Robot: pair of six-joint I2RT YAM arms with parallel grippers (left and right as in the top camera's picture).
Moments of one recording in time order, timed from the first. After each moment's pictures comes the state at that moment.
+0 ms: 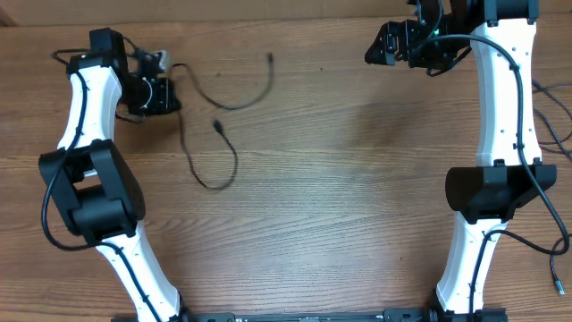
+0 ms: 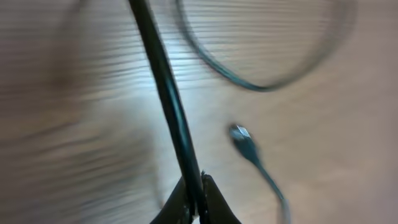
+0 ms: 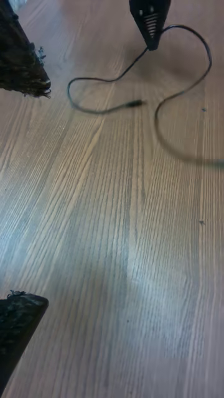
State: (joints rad) left arm 0.22 2.20 1.88 -1.06 0.52 0.29; right arm 0.03 2.27 2.64 -1.64 -0.47 -0.06
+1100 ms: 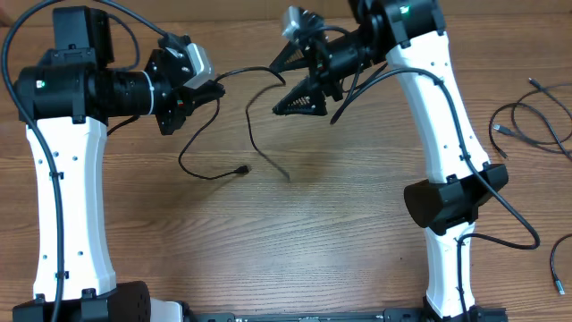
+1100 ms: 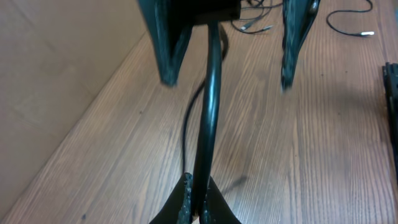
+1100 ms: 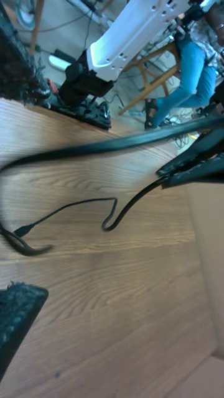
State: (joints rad) left arm 0.08 1.62 1.88 -1.33 0.93 1.08; right arm 0.36 2.27 2.64 -1.64 -1.14 -0.99
